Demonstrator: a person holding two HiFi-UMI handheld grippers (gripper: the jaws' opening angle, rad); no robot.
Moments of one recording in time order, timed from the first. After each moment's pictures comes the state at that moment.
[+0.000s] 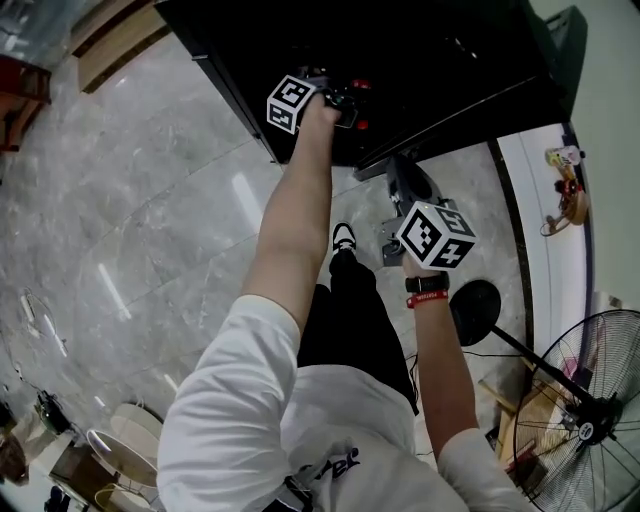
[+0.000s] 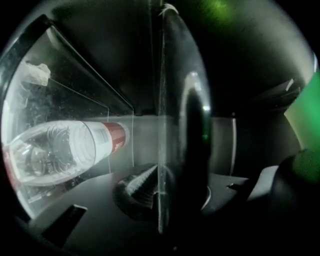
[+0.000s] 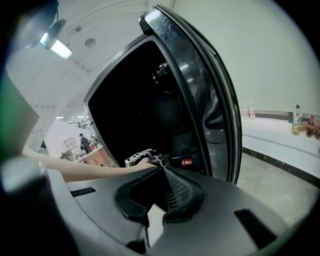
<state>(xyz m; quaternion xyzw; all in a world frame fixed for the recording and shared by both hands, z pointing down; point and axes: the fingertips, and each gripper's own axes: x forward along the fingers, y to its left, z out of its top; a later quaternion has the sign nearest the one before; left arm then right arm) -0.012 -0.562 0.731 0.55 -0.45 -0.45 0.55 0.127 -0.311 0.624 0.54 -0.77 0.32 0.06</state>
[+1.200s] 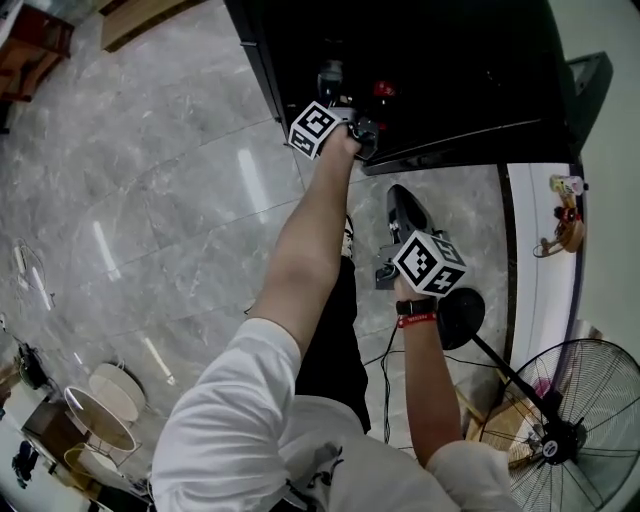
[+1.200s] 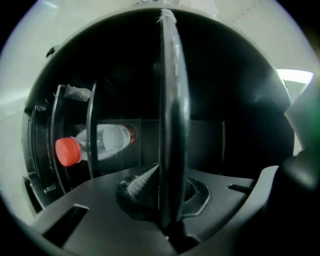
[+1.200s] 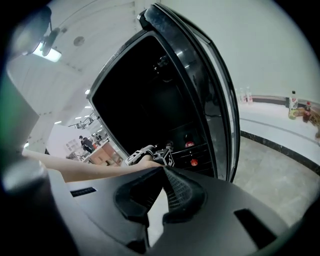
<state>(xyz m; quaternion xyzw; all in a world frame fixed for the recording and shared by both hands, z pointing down) -0.015 -0.493 0.730 0.54 -0.45 -0.45 0.55 0.105 -0.265 0.629 0.52 -0.76 0.39 0.08</state>
